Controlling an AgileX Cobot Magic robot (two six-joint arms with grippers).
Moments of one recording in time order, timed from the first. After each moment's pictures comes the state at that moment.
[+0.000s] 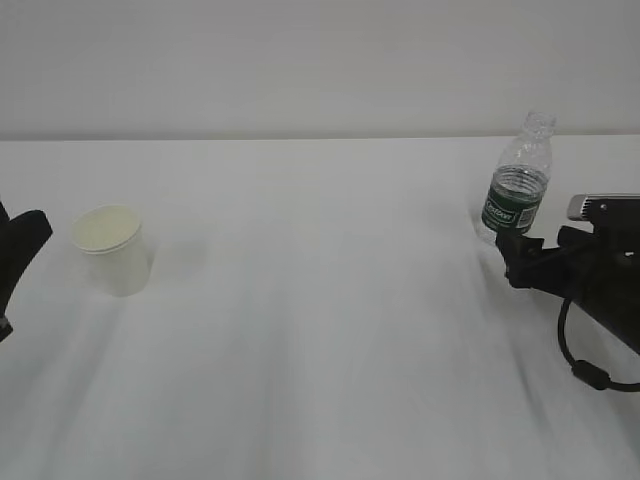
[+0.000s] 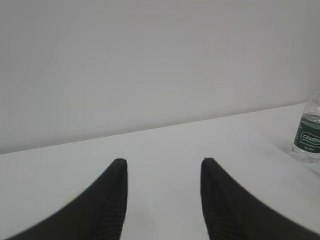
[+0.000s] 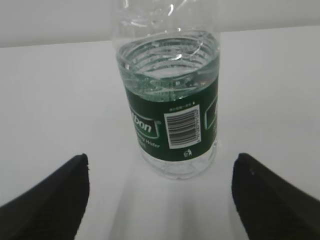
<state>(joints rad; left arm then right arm) -0.22 1.26 -0.09 0.22 -1.12 -0.16 0.03 2.09 -0.56 -0.13 -1.15 0.11</state>
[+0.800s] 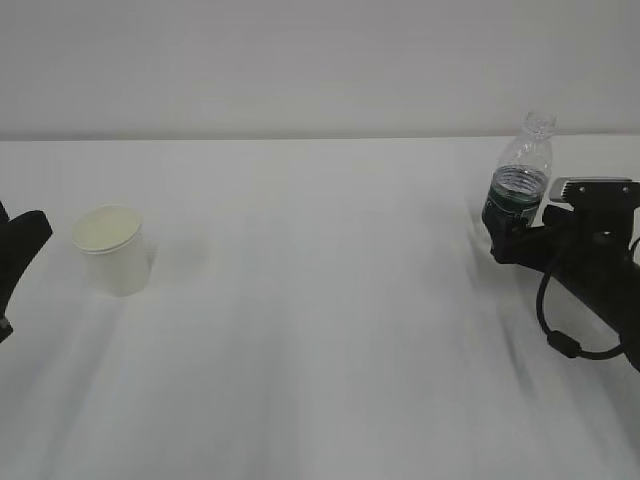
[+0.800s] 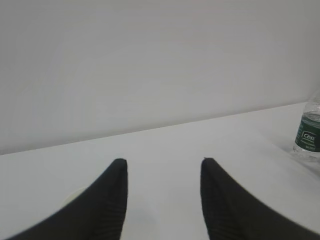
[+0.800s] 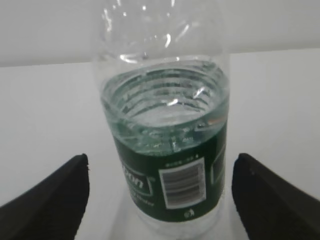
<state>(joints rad) -0.22 1.26 -0.09 0.22 -1.12 -0.16 0.03 2.18 -0.72 -0.13 -1.15 0.11</state>
